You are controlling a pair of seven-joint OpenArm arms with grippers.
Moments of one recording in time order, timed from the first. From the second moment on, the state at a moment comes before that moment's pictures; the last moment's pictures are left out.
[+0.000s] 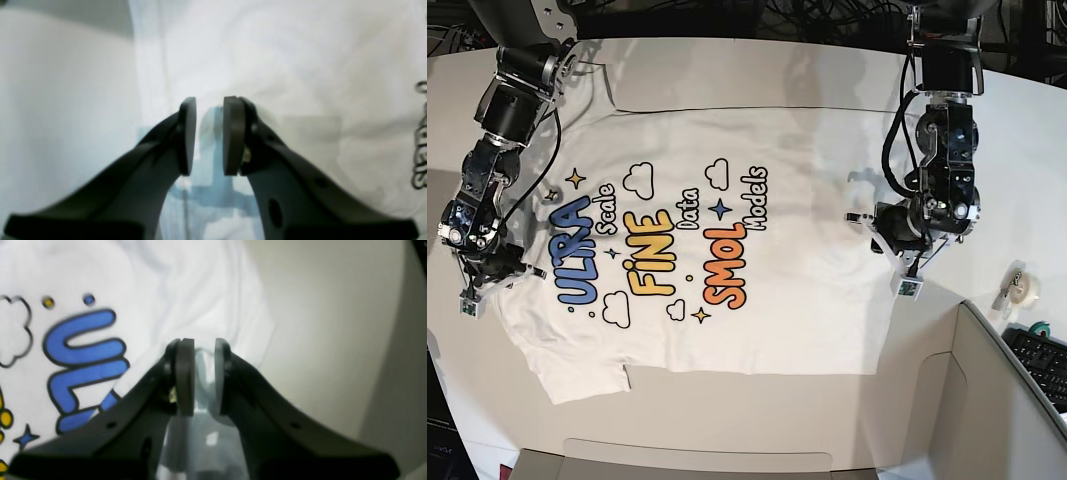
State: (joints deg) left arm -10.3 -13.4 -1.8 90.8 -16.8 -11.8 65.6; right arm 22.6 13.2 25.7 73.7 1.7 12.4 -51.6
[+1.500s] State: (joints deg) left arm 17.4 -17.2 -6.5 114.6 -16.8 -12.3 64.7; right arm -22.4 9.7 65.5 96.3 55.6 21.3 -73.8
